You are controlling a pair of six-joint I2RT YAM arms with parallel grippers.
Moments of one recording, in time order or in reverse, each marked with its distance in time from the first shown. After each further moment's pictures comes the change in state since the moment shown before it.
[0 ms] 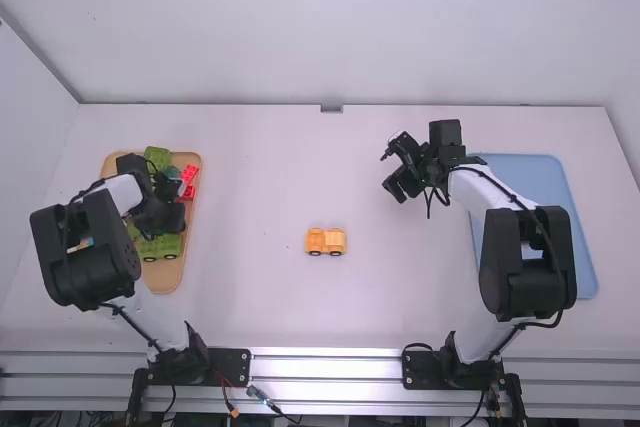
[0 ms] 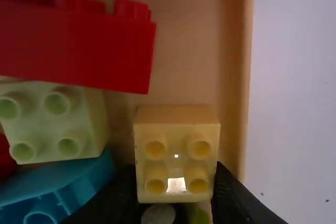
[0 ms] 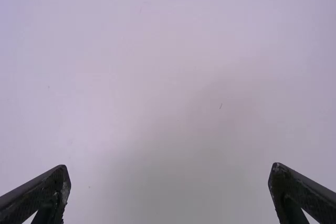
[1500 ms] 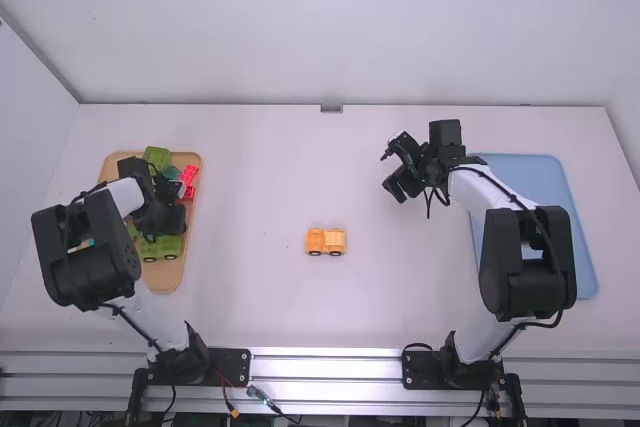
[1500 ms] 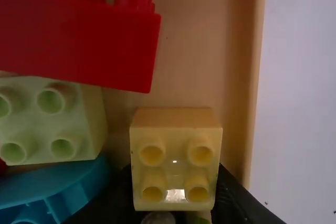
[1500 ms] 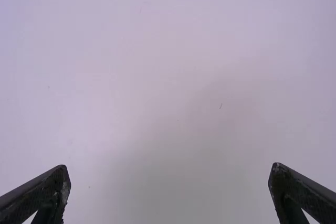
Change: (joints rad) left arm -0.002 -0.001 -0.035 0.048 -0.004 -0.026; right arm 0.000 0.000 0.000 0.000 0.000 0.002
